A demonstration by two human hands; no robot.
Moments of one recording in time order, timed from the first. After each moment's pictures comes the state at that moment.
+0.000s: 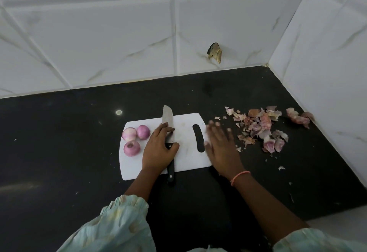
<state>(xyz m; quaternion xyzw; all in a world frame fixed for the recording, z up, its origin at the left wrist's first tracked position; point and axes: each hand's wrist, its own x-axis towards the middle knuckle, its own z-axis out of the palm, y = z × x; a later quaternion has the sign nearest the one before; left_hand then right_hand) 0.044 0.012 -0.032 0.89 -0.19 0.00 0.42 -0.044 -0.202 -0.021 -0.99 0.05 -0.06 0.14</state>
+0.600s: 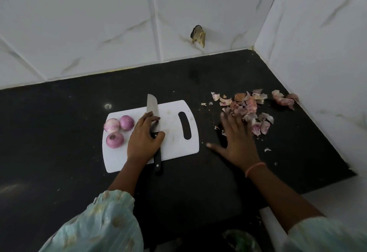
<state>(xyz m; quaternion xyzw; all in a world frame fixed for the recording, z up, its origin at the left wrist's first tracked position) 0.040 0.009 -0.027 0.89 -0.18 0.00 0.41 -0.097 -0.264 -0.021 -0.99 0.13 -0.02 0.04</state>
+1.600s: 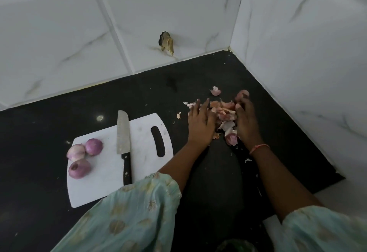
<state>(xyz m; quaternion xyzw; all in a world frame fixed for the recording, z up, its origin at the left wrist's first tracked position) 0.014 -0.247 -0.019 0.83 -0.22 -0.12 0.49 -0.062 -0.374 -0.010 -0.76 0.27 -0.25 0.54</state>
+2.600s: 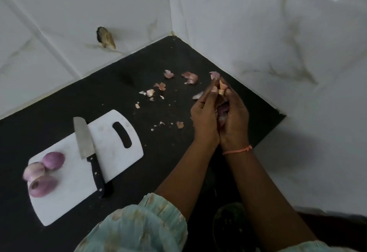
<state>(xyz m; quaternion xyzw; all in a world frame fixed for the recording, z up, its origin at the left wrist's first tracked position) -0.134 -0.277 0.054 0.41 -0.04 -0.36 0.84 -0.169 -0.299 0.062 -0.32 0.34 -0.44 0.77</state>
